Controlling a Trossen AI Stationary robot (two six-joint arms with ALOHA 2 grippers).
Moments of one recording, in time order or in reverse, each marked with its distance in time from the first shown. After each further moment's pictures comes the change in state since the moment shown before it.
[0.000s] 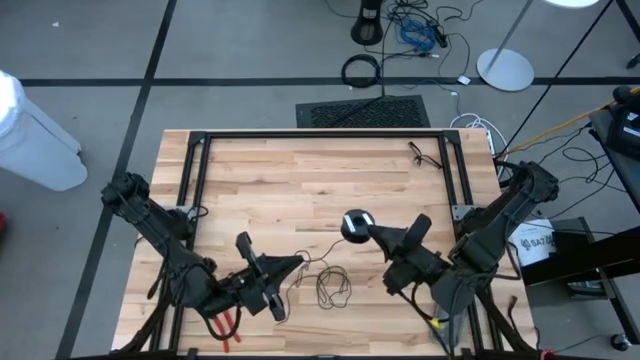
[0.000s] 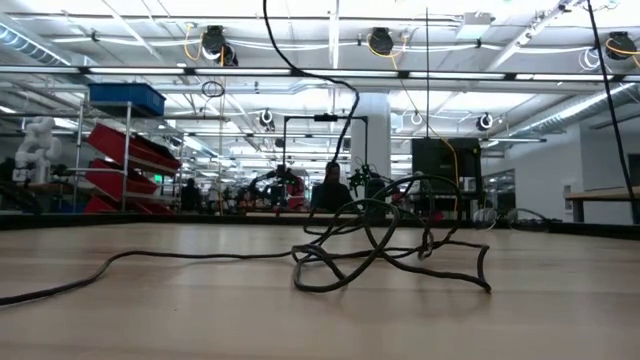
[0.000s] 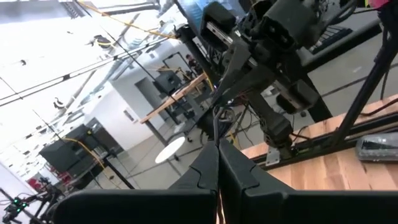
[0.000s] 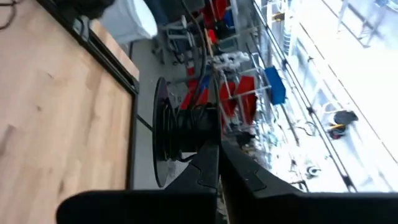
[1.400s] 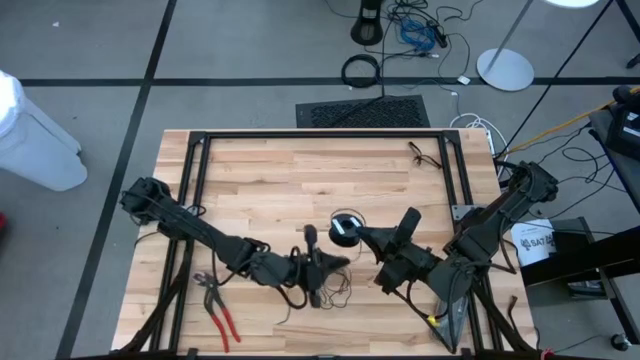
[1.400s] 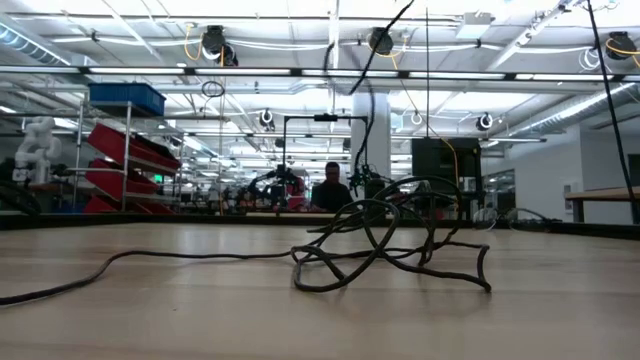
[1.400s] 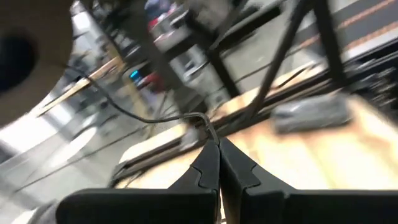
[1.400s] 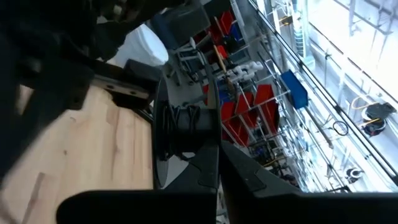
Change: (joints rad) left arm 0.290 0.144 -0.010 -0.320 0.531 -0.468; right arm -0.050 0.004 0.000 0.125 -0.145 0.058
